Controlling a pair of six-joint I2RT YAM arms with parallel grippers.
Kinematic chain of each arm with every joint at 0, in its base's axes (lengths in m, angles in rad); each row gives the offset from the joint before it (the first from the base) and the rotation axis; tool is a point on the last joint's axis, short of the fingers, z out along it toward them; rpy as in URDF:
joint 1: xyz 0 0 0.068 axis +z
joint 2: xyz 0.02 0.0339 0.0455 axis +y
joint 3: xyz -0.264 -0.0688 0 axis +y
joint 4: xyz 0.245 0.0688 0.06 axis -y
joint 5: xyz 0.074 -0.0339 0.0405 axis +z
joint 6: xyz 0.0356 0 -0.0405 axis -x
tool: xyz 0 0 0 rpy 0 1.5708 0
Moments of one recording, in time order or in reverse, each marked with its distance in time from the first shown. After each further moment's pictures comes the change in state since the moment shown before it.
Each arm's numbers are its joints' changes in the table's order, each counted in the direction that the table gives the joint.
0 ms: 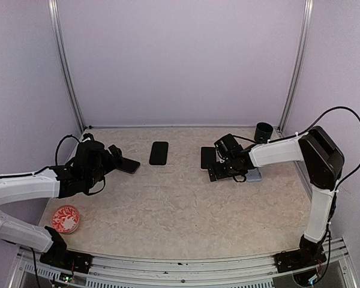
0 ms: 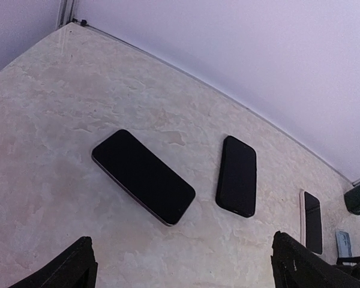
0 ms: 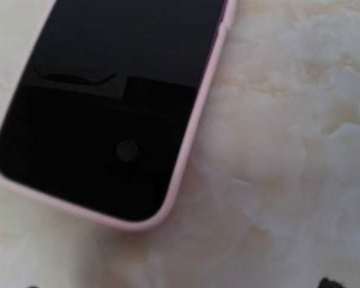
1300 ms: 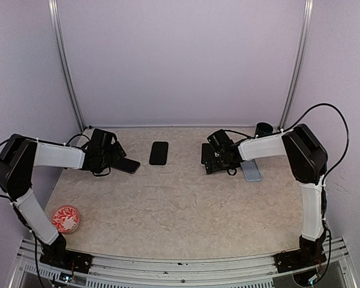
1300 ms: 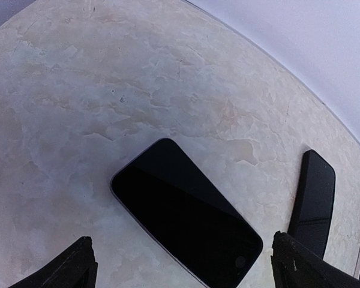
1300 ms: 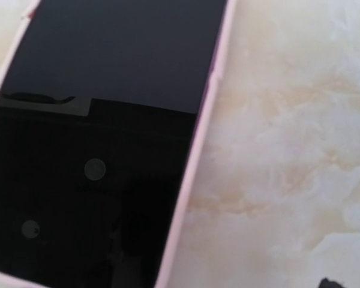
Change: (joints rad) left arm 0.301 0.505 -0.292 -0.017 -0.225 -0.010; right arm -0.035 0.194 -0.225 -0.045 -0.105 0.026
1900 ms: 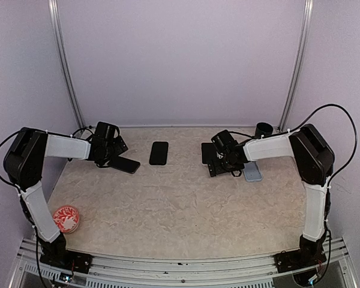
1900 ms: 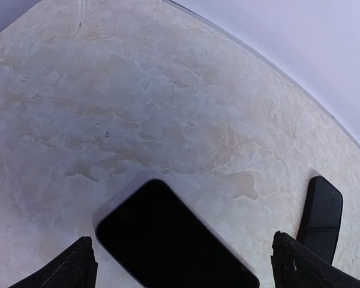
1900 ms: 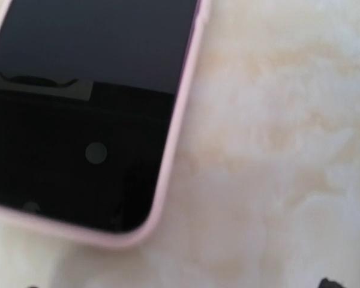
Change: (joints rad) left arm 0.042 0.121 -0.136 -0.022 -0.010 -0.037; right arm -0.001 -0.054 0.055 -0.021 0.031 0.014
